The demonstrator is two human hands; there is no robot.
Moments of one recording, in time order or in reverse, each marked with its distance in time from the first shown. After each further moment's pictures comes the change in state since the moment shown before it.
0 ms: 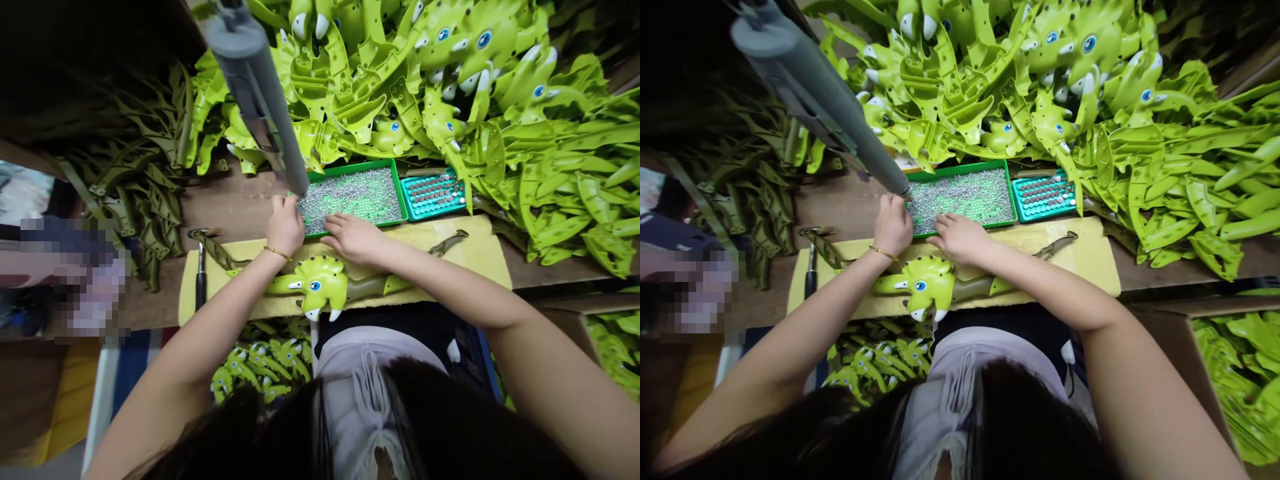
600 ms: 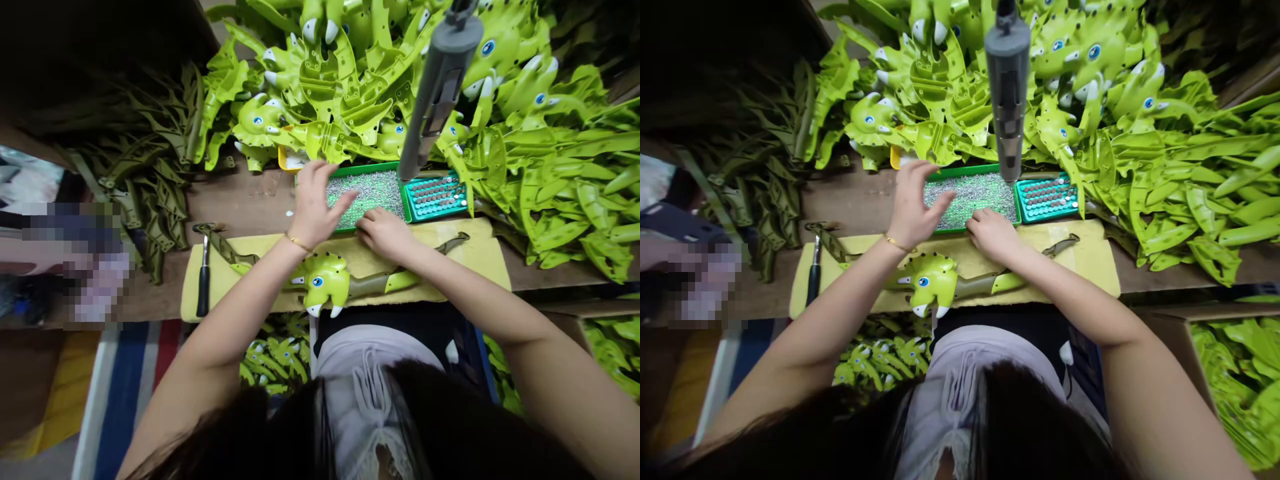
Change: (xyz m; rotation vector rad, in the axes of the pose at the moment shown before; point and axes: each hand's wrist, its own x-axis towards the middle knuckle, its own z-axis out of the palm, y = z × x) left_hand 0.017 0.062 -0.013 -0.337 0.207 0.370; right_hand -0.037 0.024 -0.009 -0.209 0.124 0.093
